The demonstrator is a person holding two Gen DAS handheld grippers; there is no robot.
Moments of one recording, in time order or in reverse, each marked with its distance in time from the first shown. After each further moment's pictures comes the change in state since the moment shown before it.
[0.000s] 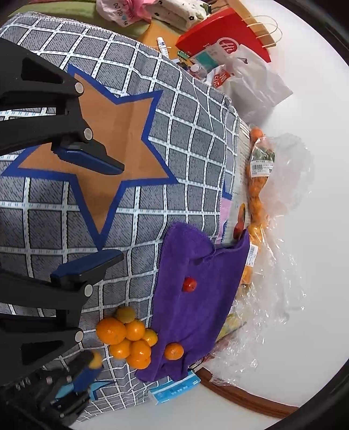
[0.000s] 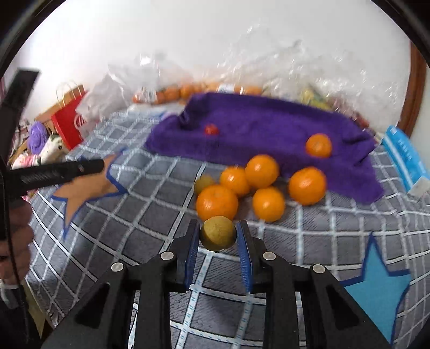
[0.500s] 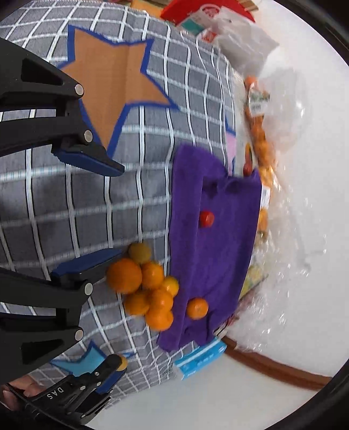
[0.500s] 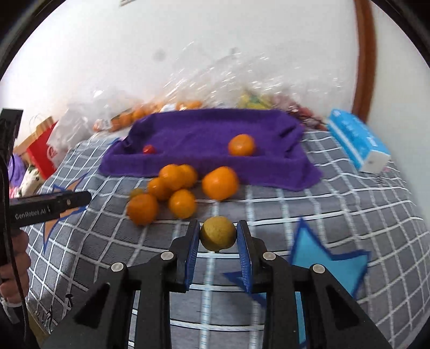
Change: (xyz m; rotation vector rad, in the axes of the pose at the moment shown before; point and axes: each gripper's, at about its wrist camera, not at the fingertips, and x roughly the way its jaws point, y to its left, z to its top) left arm 0.007 -0.070 -0.009 0.116 0.041 -0.133; right arm -0.033 -0.076 -0.020 0.155 -0.063 -0.126
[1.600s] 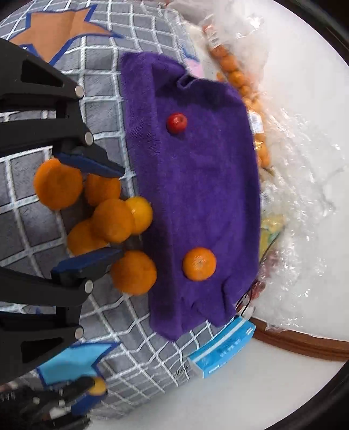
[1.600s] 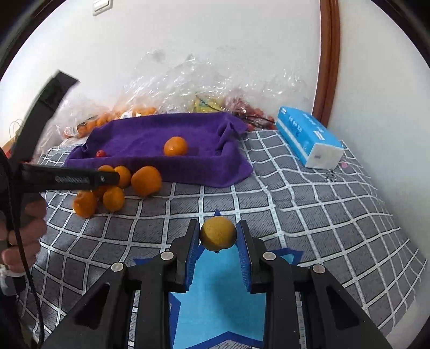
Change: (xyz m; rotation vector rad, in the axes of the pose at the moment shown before) left arm 0.065 -0.104 0.034 0.176 0.030 0.023; right arm -0.012 -0.066 -0.009 -0.004 -0.030 -0.131
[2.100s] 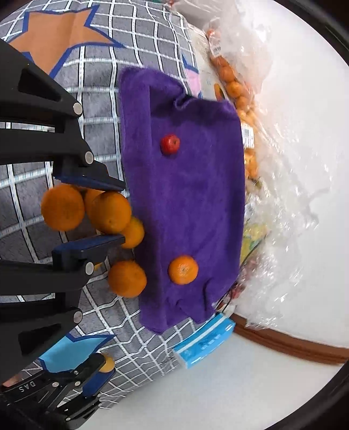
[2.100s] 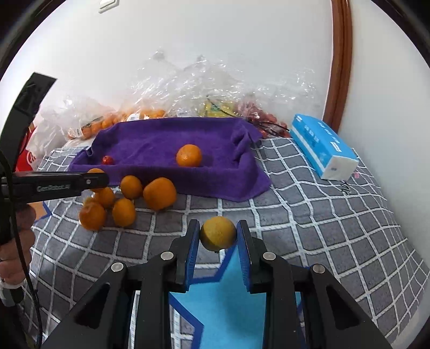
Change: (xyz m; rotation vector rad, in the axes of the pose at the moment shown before) left arm -0.025 0.037 0.000 -0.064 -0.051 -0.071; right arm 0.016 0.022 0.020 -0.009 0.003 0.036
